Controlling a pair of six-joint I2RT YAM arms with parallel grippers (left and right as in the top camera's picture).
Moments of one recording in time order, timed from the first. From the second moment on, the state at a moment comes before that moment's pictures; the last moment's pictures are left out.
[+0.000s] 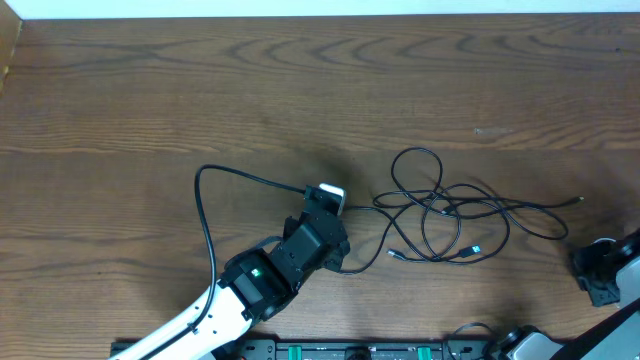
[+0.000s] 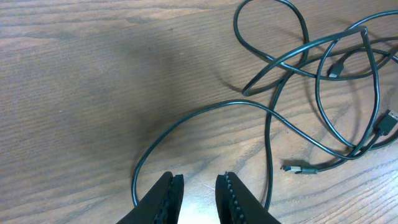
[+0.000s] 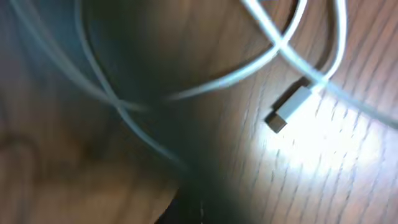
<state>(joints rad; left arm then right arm) -0.88 1.08 0.63 -0.39 -0.21 -0.48 -0.83 1.38 0.61 -0.59 0.02 0.52</state>
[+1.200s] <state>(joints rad) -0.88 1.08 0.63 -0.39 -0.21 -0.48 -0.90 1.63 0.64 -0.09 0.31 0.57</state>
